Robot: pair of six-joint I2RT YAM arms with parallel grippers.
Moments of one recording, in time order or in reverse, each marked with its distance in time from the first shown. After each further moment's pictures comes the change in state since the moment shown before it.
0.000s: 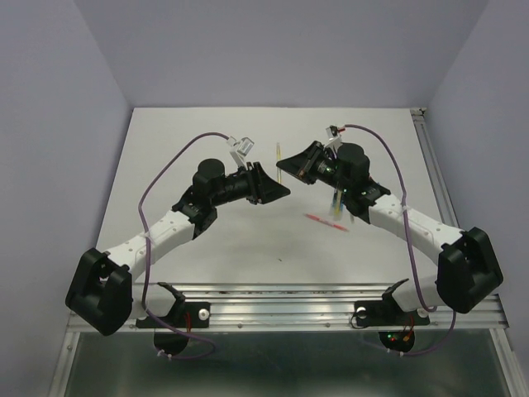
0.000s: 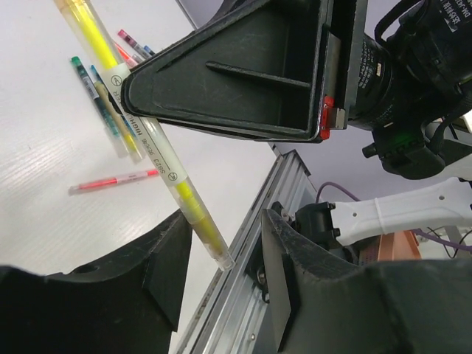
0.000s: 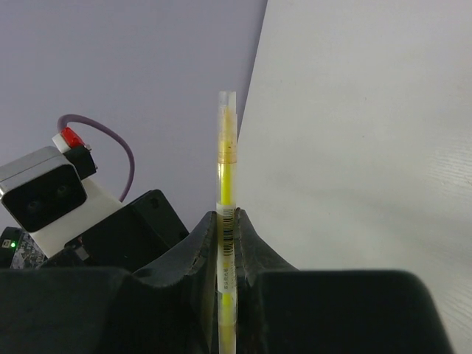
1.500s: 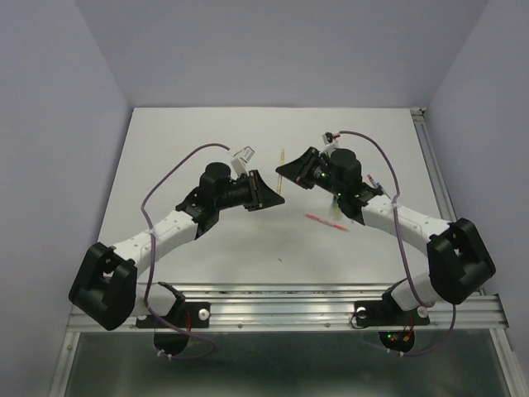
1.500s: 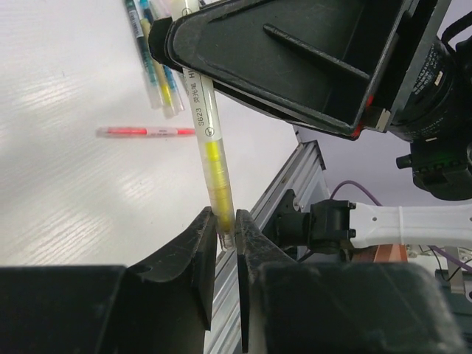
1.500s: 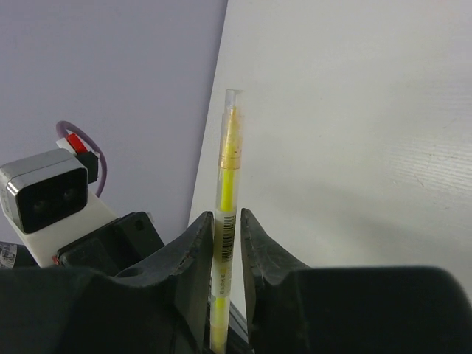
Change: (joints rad) left arm 0.000 0.030 -0.025 -0.121 -0.055 -0.051; right arm 0.006 0.060 -0.047 0.050 0.015 -0.055
